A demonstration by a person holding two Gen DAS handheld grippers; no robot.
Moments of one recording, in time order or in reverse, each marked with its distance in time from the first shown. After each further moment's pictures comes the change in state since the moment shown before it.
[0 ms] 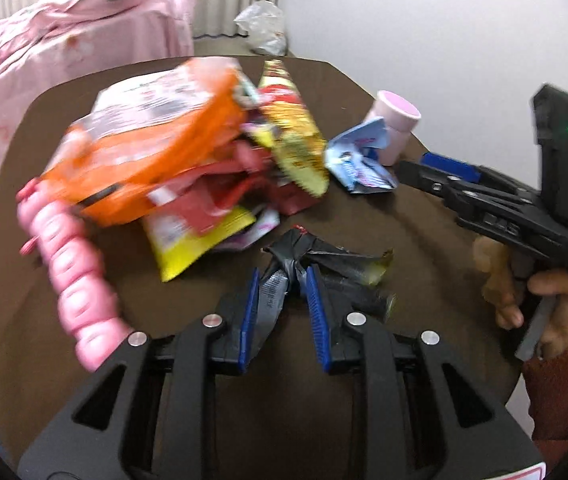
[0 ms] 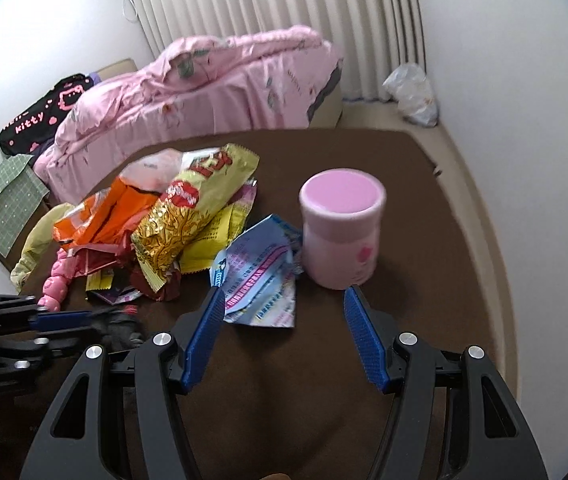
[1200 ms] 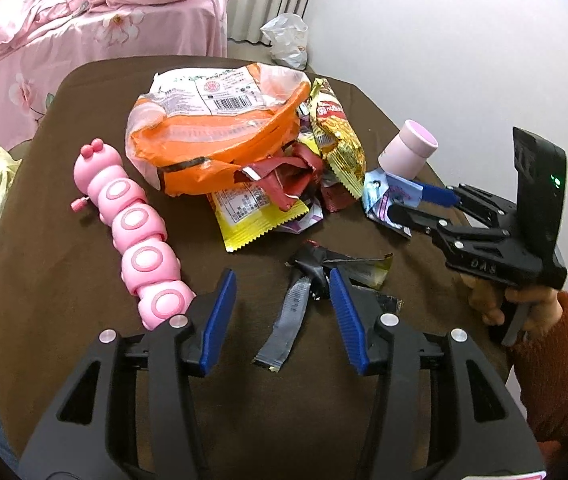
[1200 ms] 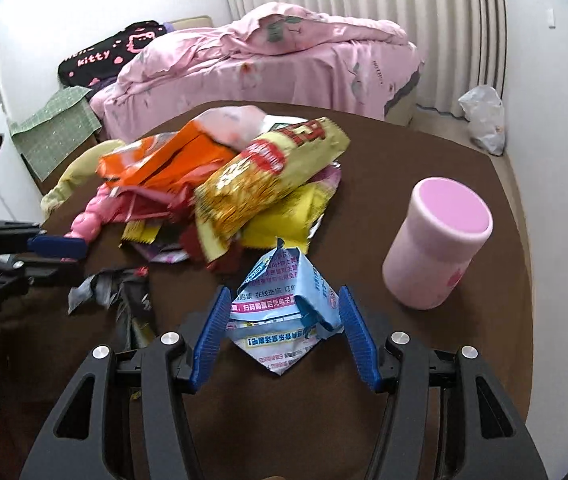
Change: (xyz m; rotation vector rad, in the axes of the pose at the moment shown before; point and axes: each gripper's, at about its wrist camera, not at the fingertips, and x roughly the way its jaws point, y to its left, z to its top) left arm -0.022 0.031 -0.009 -0.108 -0.042 -0.020; right arm 0.016 0.035 -0.004 -0.260 0.058 0.147
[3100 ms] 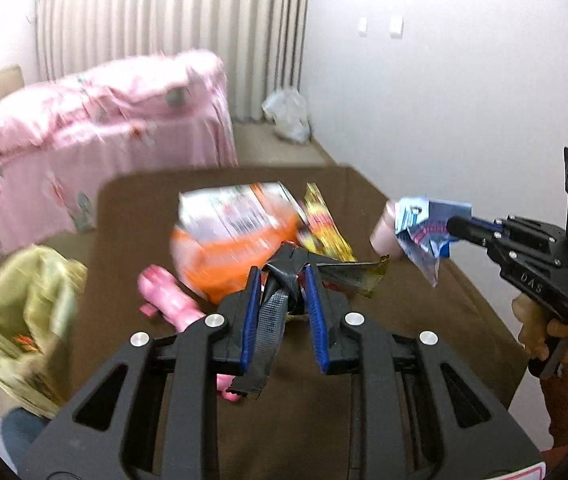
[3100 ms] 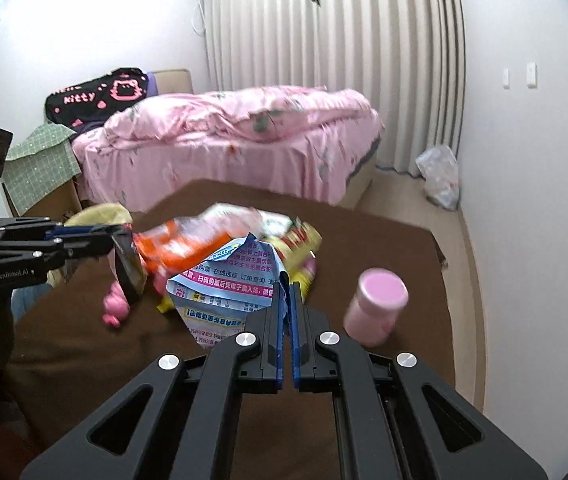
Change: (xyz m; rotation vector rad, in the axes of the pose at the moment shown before) left arm -0.093 -0.014 0.019 0.132 -0.308 0.110; right arm -0.112 0.045 0.021 -0.010 -0.241 -0.158
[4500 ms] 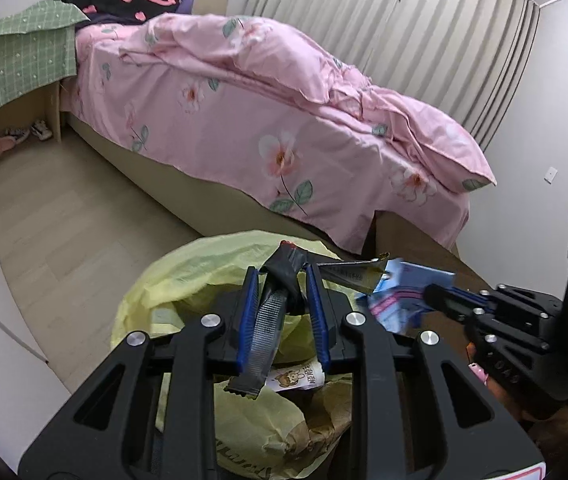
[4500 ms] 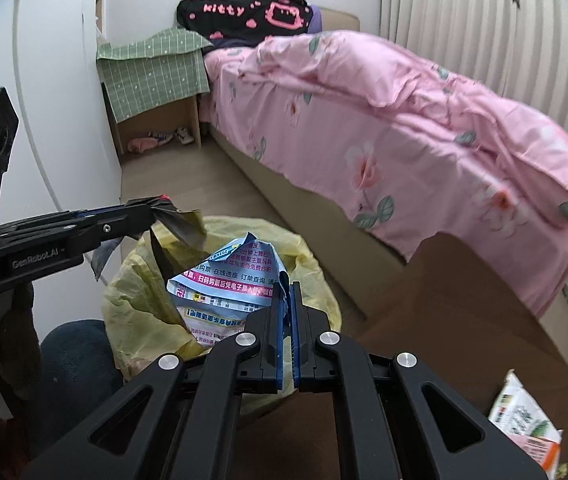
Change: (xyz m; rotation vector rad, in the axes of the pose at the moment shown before) left arm -0.026 0.333 -0.055 -0.606 -0.095 0.341; right arm 0.250 0.314 0.114 -0.390 0.207 0.390
